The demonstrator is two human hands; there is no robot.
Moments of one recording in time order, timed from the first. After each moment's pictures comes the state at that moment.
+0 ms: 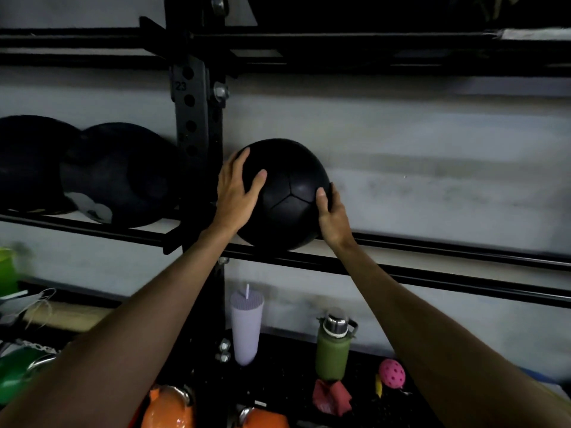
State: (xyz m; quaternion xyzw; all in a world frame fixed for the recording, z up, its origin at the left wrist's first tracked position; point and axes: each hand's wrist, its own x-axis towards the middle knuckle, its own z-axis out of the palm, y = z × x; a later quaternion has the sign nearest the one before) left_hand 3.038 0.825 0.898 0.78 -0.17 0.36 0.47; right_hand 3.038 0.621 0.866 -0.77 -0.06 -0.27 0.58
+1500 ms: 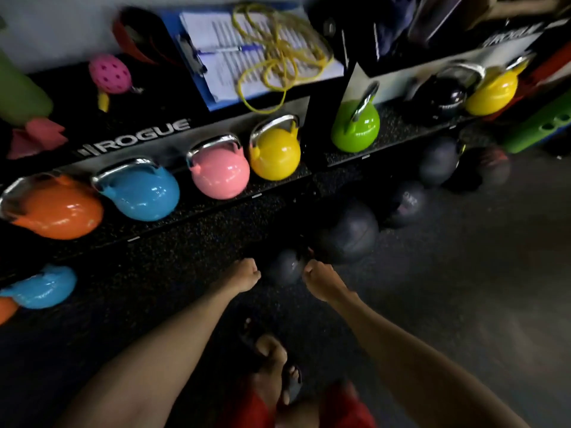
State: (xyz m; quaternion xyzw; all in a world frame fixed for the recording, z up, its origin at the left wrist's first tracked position) left_hand 2.639 0.423 0.288 0.86 -0.20 -0.46 0.08; right_hand 2.489 0.262 0.299 -0.81 0.36 0.25 0.38
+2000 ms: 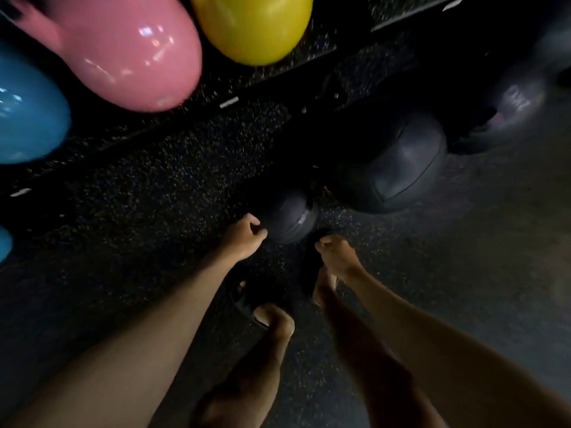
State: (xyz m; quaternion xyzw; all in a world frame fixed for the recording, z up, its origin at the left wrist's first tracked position) left_hand 2.661 0.356 -0.022 0.84 -0.09 -0.51 0.13; right_hand 2.483 0.207 -0.046 -0.64 0.52 0.30 0.48
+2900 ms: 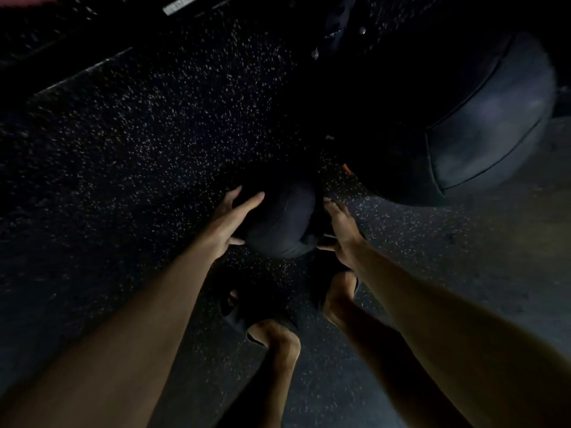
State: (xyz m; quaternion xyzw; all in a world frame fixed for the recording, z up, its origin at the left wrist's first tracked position) left_hand 2.682 0.359 -0.195 0.73 0.15 -0.56 0.34; right_hand 2.519 0.200 -0.229 -0.34 0.64 0.14 0.68
